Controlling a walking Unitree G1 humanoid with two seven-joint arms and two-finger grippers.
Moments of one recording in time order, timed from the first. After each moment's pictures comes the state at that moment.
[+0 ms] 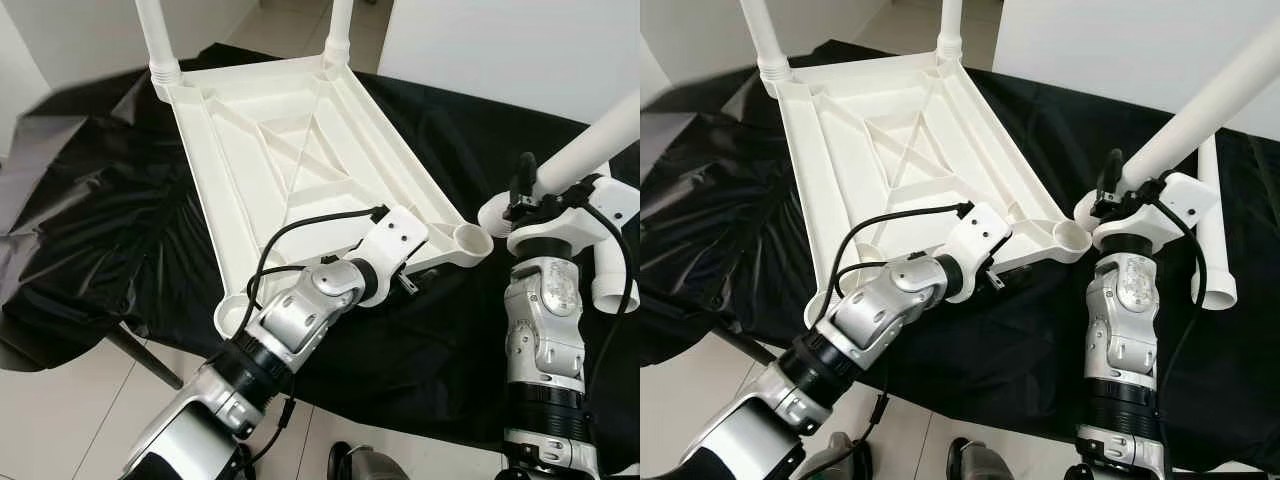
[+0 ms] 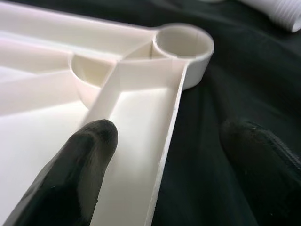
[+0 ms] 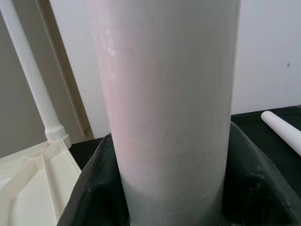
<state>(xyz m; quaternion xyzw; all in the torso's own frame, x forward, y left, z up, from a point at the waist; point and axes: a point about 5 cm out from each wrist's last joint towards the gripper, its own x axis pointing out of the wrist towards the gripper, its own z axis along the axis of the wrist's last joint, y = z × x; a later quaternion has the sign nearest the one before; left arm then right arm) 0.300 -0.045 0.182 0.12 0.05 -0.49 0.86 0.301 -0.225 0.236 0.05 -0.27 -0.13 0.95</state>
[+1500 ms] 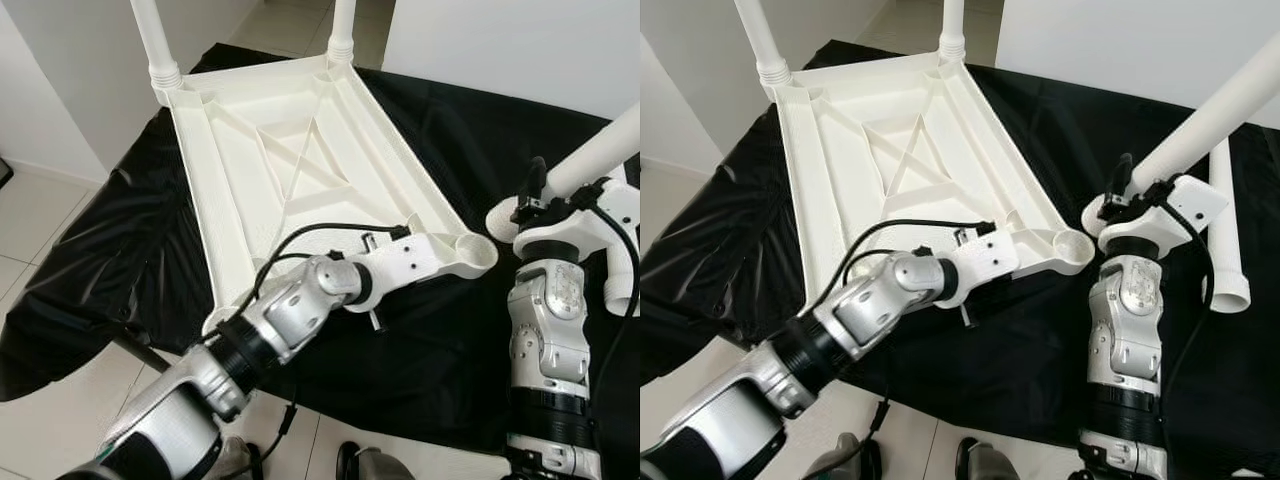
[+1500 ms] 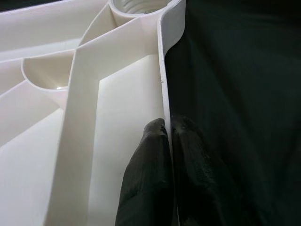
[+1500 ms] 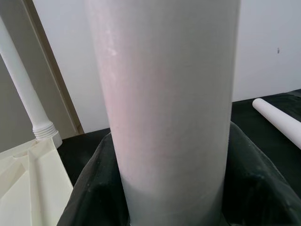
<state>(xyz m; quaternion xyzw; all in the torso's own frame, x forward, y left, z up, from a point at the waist) 0.292 -0.030 0.177 0.30 0.05 -0.56 0.77 0.296 -0.228 0.234 0.05 -0.26 -0.15 0.95</state>
